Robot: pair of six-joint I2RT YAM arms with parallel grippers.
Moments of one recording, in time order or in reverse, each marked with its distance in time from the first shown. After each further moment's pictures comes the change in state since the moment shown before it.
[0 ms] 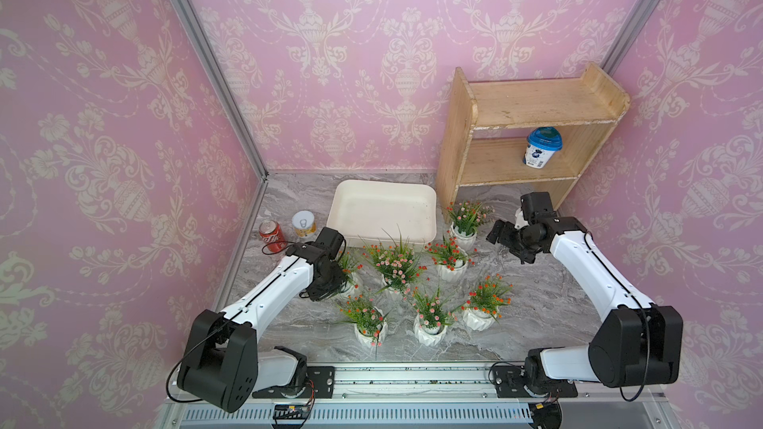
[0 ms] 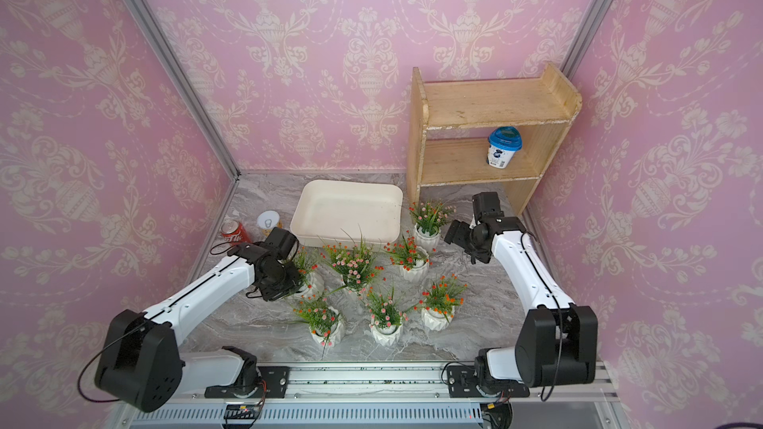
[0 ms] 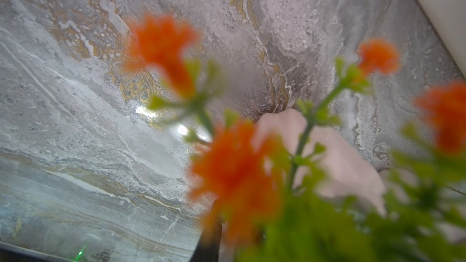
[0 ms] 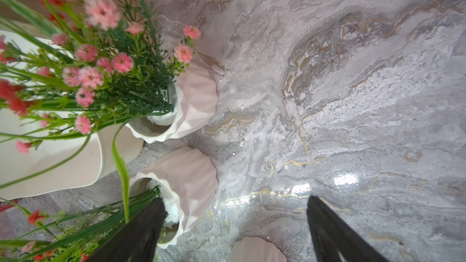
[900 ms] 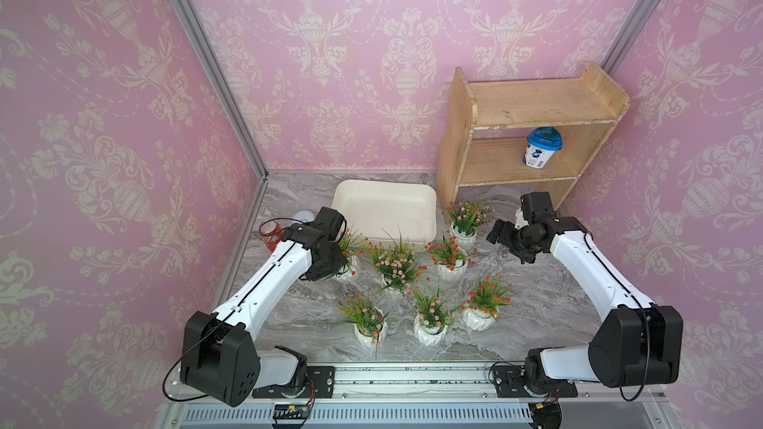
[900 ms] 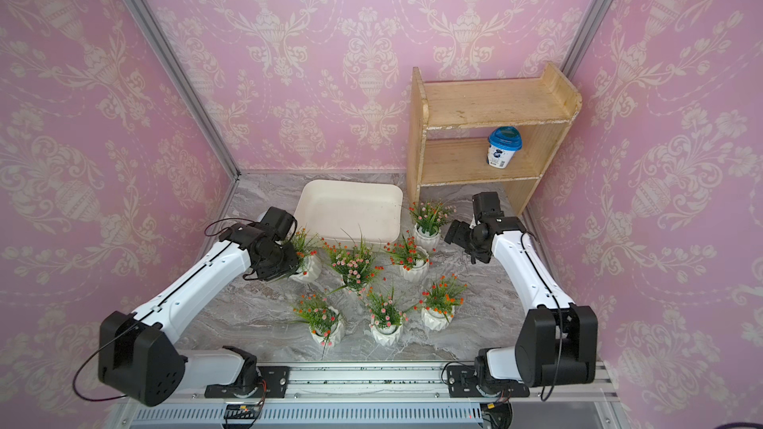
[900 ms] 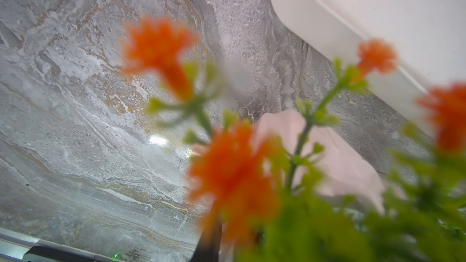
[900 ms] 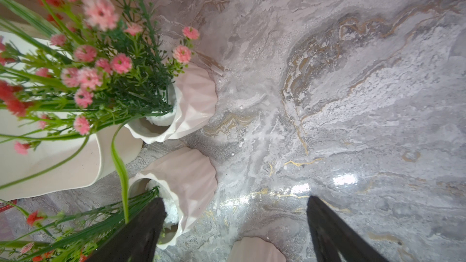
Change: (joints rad) left arm 0.000 0.045 0.278 -0.150 -0.090 0.148; right arm -0.001 0.000 0.000 0.000 0.003 0.000
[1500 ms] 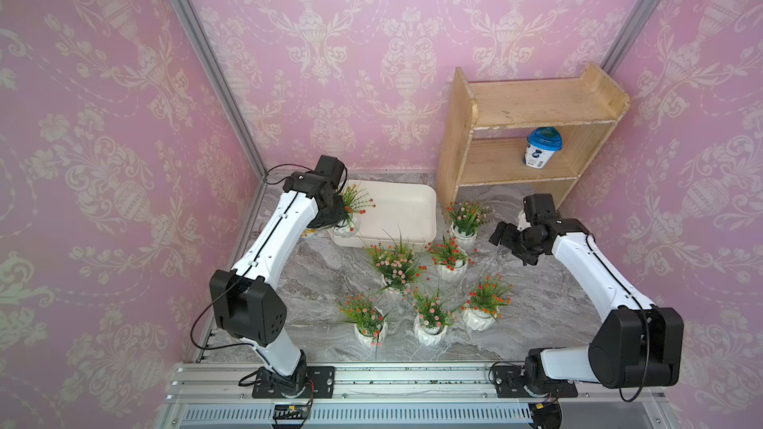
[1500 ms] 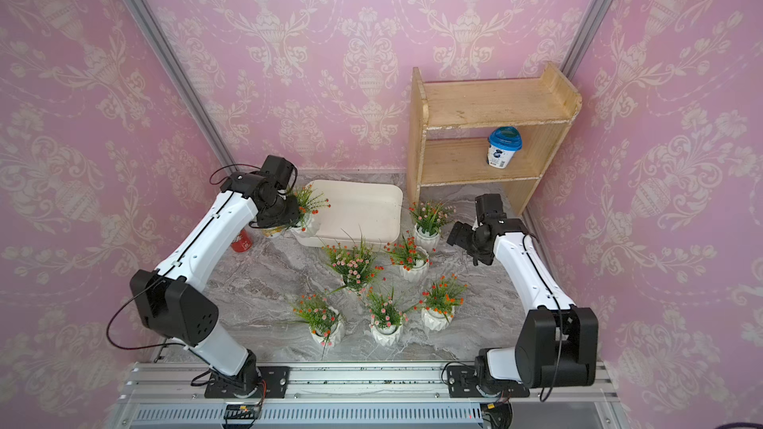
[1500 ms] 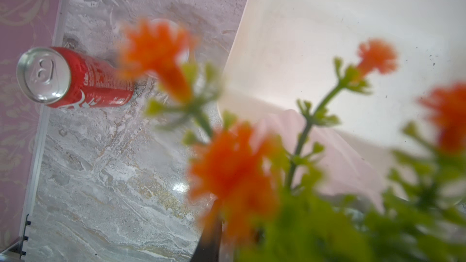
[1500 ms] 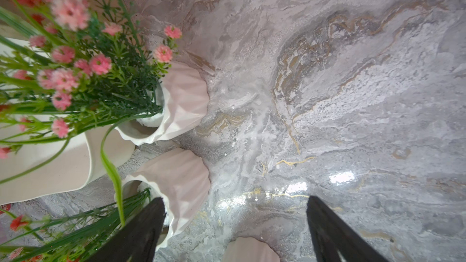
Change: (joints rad) left arm 0.076 0.360 0.624 -0.127 -0.077 0.283; right arm -0.018 -0.007 -0.018 0.000 0.000 -0.015
